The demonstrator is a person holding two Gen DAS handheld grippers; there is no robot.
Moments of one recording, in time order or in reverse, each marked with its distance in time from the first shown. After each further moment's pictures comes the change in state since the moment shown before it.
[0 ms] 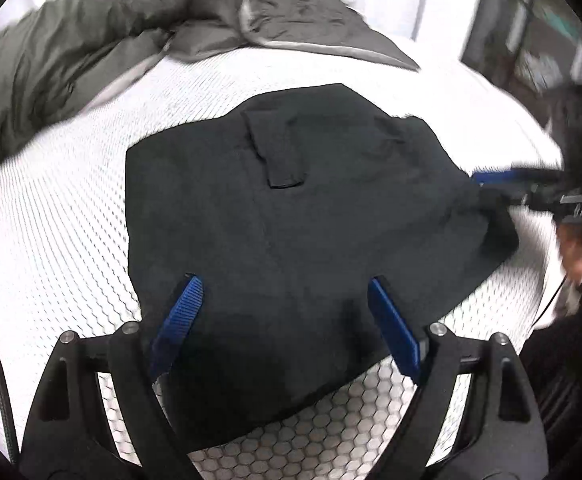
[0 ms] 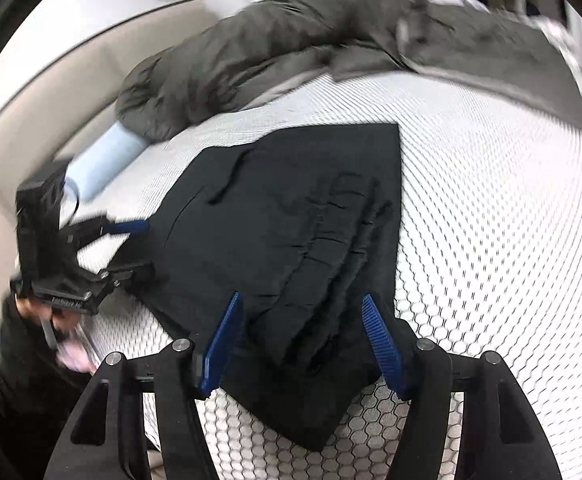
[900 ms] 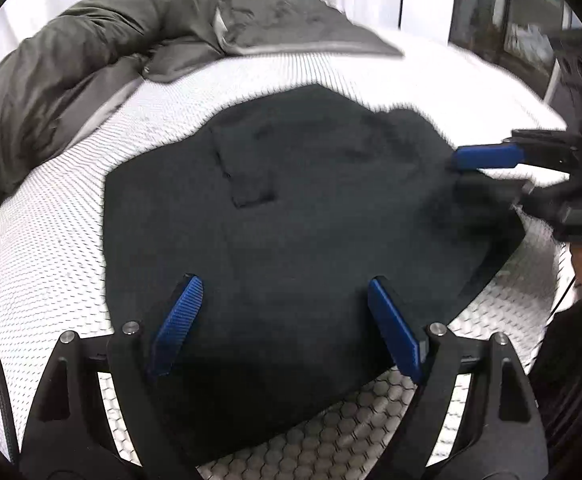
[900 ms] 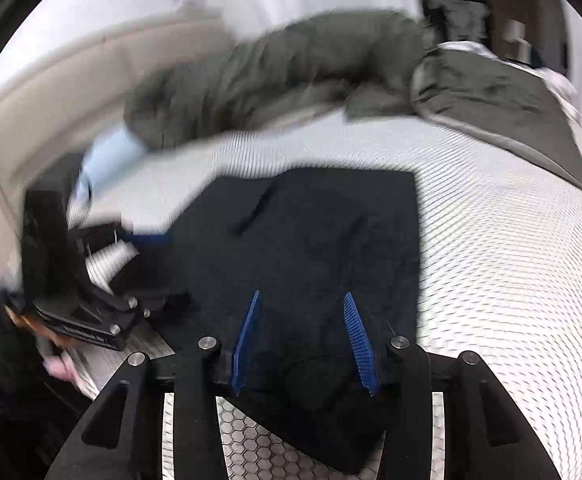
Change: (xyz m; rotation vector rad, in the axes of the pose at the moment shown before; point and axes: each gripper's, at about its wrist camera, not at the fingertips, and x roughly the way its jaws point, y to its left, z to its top) left arm 0.021 -0.045 0.002 0.164 -0.018 0.075; right arm 0.010 0.054 -0.004 -0.211 -0.081 -0.124
